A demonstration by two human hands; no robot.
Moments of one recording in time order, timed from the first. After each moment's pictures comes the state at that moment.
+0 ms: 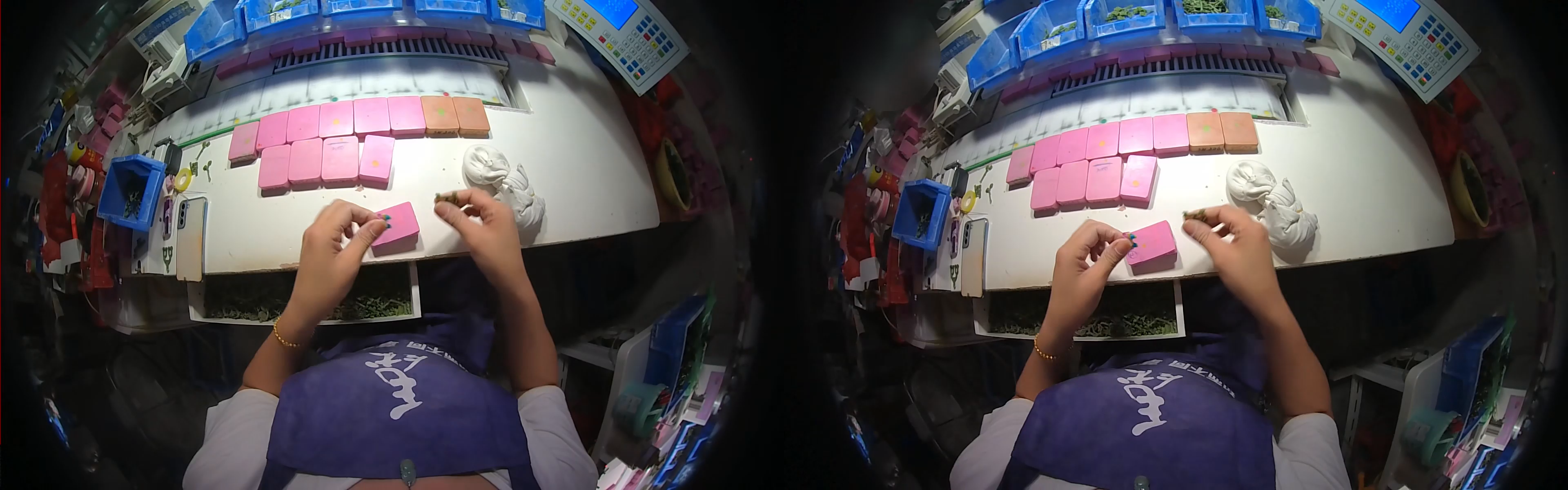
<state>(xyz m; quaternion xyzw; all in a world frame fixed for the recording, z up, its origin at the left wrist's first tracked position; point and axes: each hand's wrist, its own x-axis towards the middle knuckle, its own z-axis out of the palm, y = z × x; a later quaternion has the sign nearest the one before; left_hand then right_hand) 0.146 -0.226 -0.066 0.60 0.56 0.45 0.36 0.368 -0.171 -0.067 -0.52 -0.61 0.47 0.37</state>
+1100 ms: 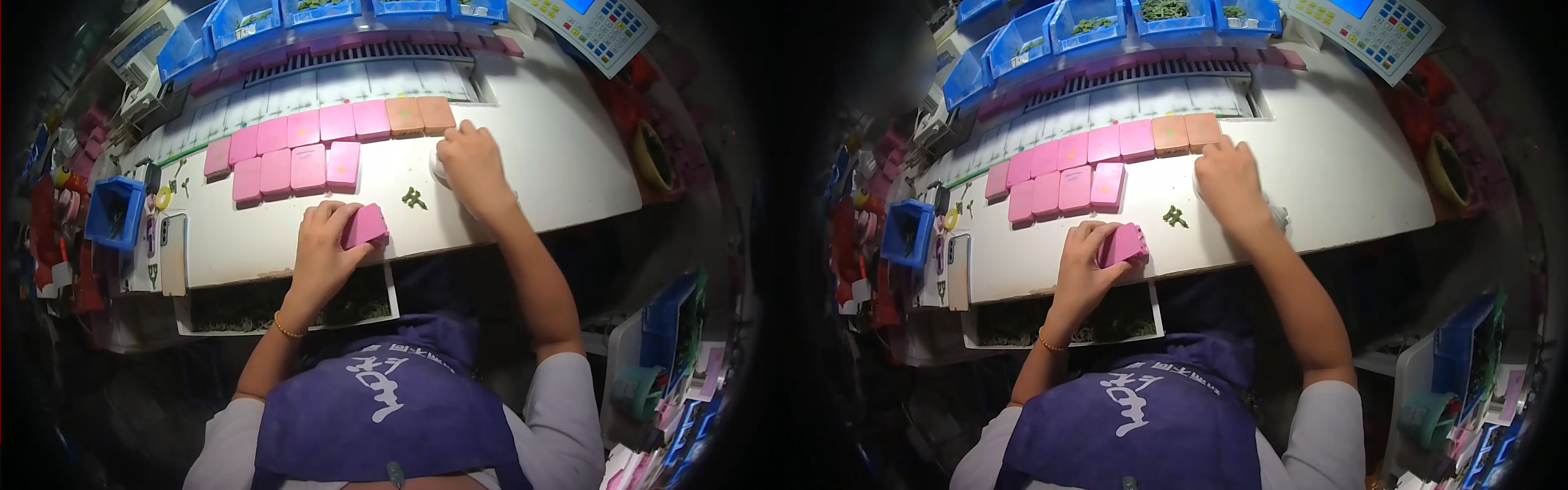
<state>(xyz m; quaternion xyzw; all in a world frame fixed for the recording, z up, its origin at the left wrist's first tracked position) 0.164 -0.211 -0.100 0.71 0.59 0.33 0.19 0.403 -0.074 -0.081 -0.43 -0.88 -0.19 0.13</state>
